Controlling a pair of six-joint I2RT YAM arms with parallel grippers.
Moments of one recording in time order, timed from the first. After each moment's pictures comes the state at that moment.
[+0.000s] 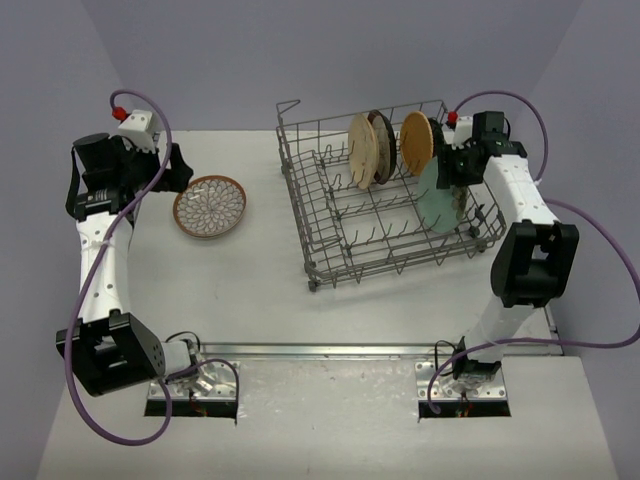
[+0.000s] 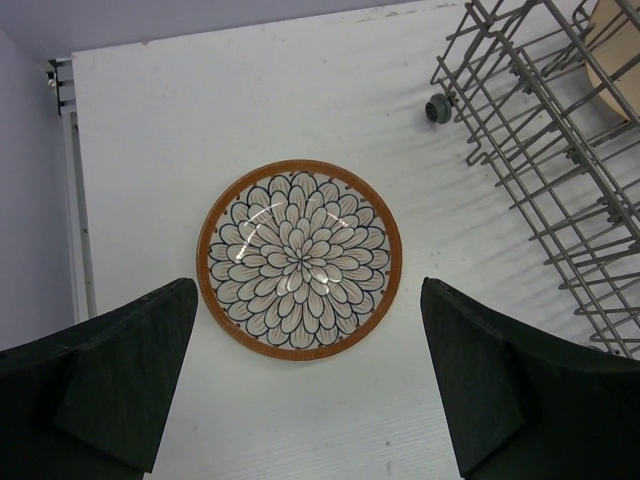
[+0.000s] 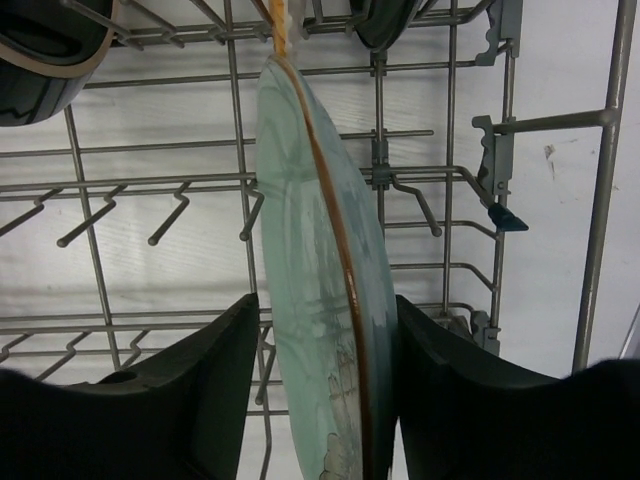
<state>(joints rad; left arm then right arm) 0.35 1.27 1.24 -0.44 0.51 0.18 -0.08 1.81 1.55 -0.68 -0.15 -0.19</state>
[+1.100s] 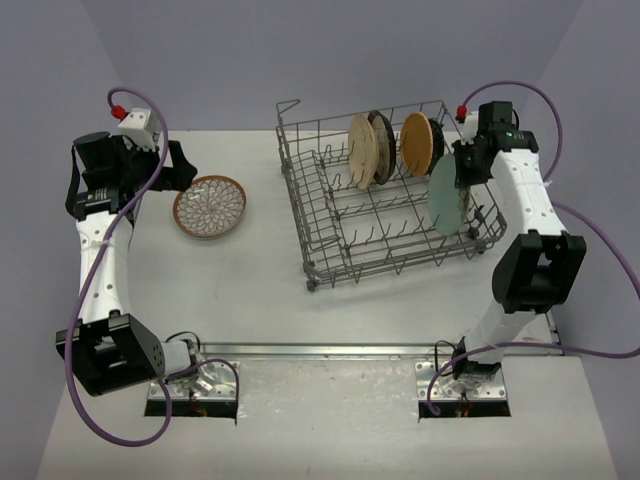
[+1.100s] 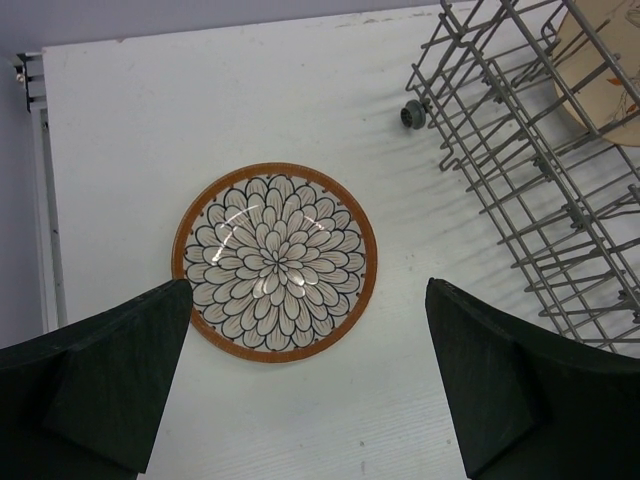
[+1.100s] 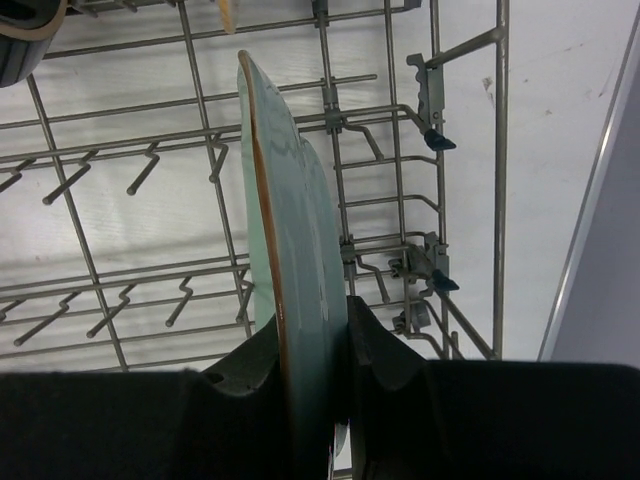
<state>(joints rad) 0.34 1.26 1.26 -0.46 0.54 0.13 -0.08 1.76 1.66 -0.88 -0.03 -0.15</state>
